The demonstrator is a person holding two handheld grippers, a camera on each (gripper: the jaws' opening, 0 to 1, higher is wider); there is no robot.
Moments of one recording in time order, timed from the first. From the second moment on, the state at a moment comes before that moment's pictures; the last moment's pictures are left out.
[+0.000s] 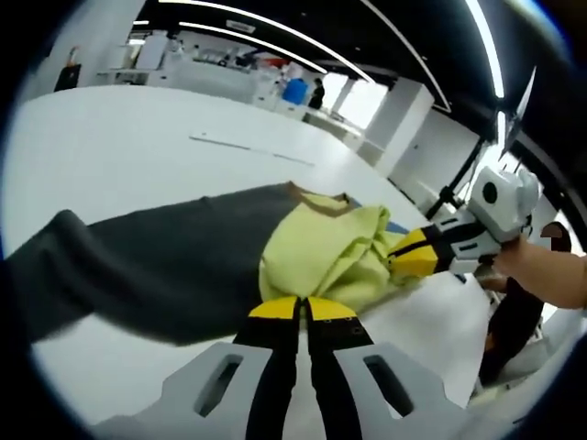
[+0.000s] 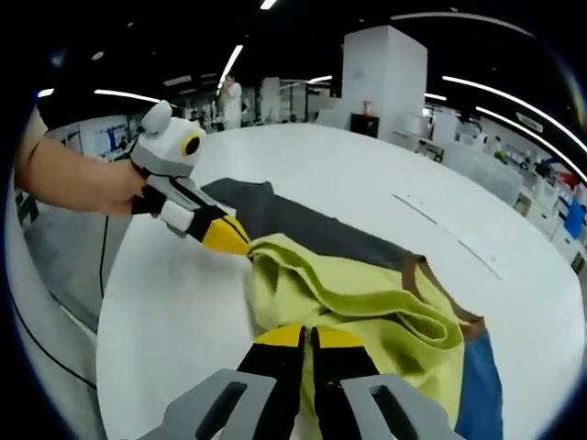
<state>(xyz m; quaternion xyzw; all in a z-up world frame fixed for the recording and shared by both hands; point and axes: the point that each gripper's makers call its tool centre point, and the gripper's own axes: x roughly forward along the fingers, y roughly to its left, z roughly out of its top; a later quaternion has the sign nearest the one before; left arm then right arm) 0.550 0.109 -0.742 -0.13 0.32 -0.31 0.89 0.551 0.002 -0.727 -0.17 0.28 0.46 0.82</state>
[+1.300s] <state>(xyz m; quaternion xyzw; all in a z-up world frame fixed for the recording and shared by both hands) 0.523 0.113 -0.727 -0.09 0.33 -0.32 0.88 0.514 -0.089 -0.711 -0.12 0.32 0.42 0.84</state>
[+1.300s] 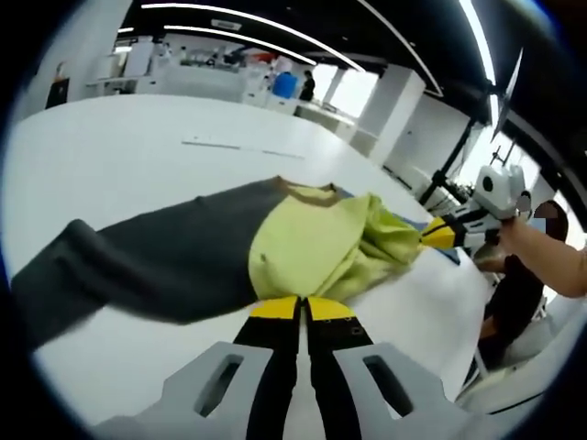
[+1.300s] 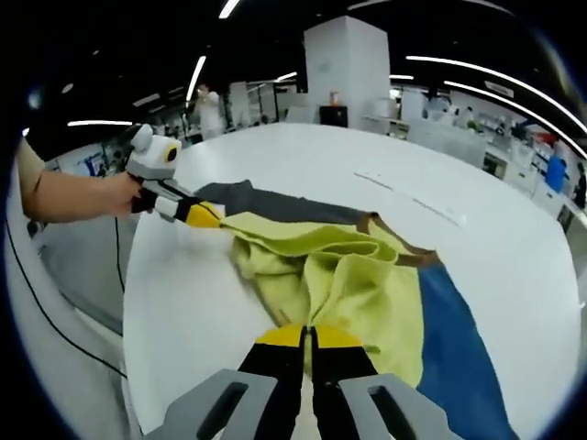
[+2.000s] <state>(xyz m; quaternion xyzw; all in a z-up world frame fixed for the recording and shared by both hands) 0.499 0.122 -0.723 -0.08 0.33 -0.34 0.88 0.482 -0.148 -0.712 -0.11 0.33 0.40 0.85</state>
